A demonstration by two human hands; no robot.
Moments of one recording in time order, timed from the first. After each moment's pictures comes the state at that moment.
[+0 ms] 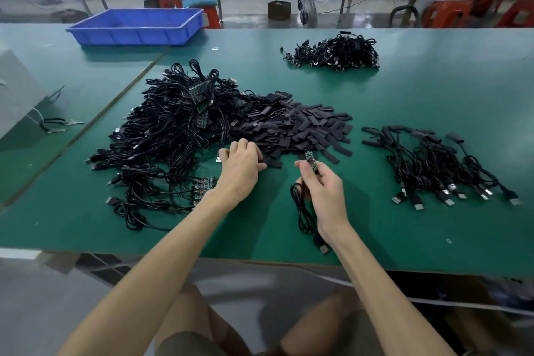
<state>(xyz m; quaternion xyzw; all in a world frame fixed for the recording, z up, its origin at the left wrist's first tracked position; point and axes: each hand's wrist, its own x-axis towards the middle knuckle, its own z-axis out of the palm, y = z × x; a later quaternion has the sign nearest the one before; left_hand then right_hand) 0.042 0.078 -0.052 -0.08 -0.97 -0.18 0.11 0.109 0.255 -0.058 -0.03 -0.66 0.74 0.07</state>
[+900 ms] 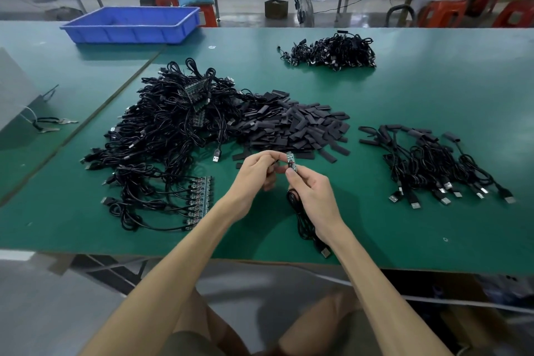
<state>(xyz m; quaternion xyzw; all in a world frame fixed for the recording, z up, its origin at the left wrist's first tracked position) 0.074 0.112 -0.039 -0.01 -0.69 -0.72 -0.07 0.113 0.254 -0.054 0.05 -0.73 0.68 0.05</state>
